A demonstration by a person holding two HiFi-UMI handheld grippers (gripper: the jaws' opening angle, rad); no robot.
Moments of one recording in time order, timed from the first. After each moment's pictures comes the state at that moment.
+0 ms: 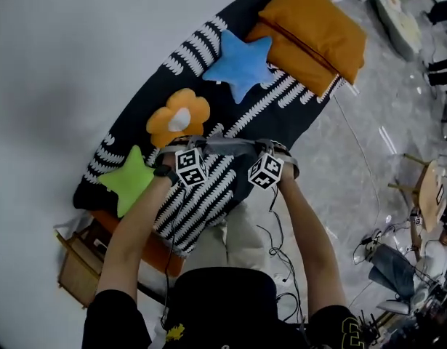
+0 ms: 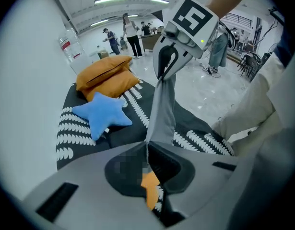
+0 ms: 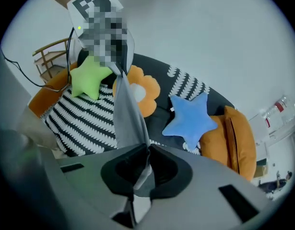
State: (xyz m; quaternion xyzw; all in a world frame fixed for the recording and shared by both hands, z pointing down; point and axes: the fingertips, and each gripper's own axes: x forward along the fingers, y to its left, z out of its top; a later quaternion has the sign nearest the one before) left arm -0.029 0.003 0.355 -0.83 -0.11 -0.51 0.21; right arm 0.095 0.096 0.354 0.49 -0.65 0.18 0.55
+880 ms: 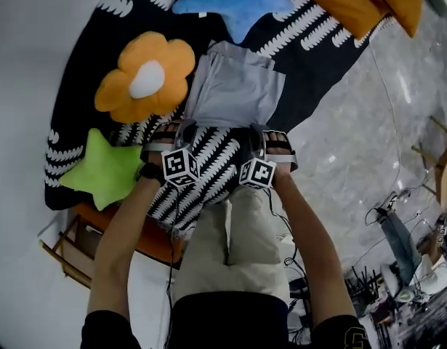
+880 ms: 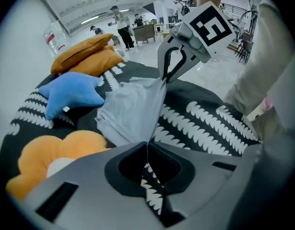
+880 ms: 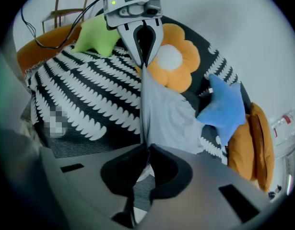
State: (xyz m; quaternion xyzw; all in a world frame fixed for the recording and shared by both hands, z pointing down) left arm -0.036 0.029 0.588 -0.81 -0.12 -0.53 0.23; right arm 0.070 0.138 0.606 0.46 -0.64 0.12 0.60
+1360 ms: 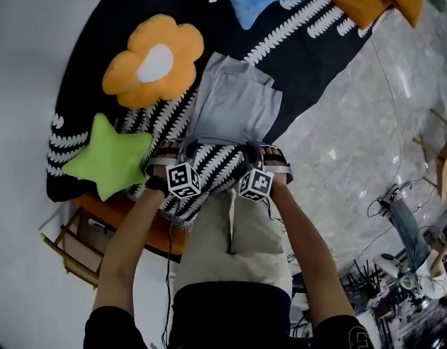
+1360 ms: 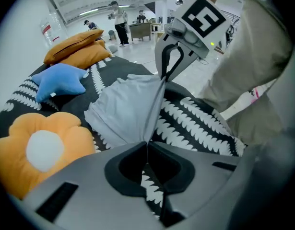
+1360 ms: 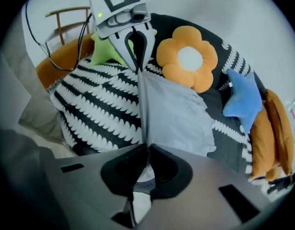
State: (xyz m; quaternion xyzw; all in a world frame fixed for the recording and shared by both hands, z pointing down) left arm -0.140 0.106 0.600 -0.79 -0.17 -0.55 0.19; right arm -0.036 0.212 0.609 0.43 -0.67 0.22 0.57
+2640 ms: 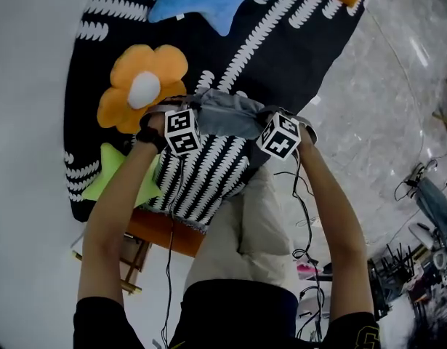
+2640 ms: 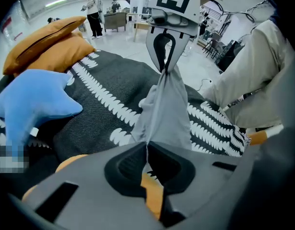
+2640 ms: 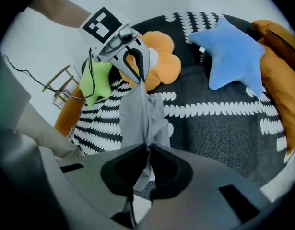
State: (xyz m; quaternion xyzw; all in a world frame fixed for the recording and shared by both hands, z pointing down) left arm 0.011 0.017 0.594 -0.71 -0.31 -0.59 0.22; right arm 0.083 0.148 0.586 0.39 -0.71 0.42 0.41
